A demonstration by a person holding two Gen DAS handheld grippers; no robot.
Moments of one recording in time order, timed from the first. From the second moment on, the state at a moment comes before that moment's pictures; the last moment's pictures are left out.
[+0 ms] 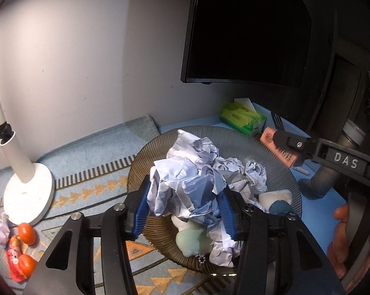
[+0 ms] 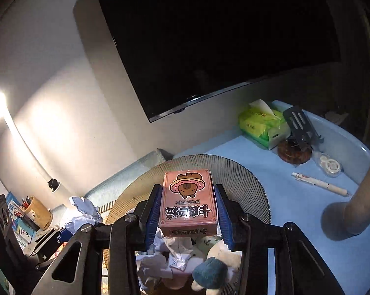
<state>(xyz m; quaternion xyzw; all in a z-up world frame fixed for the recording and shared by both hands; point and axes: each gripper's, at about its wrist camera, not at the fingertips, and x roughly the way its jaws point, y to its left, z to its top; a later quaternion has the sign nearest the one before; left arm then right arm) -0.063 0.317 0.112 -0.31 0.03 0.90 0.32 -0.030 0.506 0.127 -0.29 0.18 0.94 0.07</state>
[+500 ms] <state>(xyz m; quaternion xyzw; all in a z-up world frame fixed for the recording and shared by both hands) -0.018 0.231 0.141 -0.29 0.01 0.91 0.28 0.012 0.449 0.145 -0.30 0.16 0.94 0.00</state>
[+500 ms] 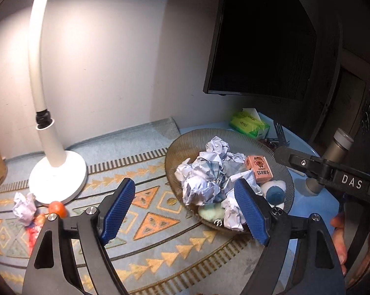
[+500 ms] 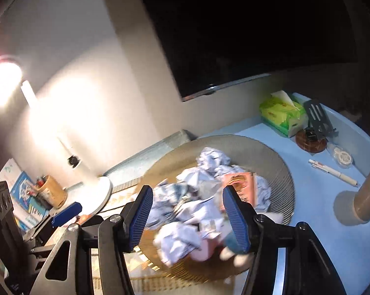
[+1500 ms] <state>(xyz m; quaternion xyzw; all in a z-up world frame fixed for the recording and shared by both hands) 0.058 -0.004 0.037 -0.33 -0.09 0.94 0.00 0.062 0.228 0.024 -0.34 0.00 0.93 -0.11</state>
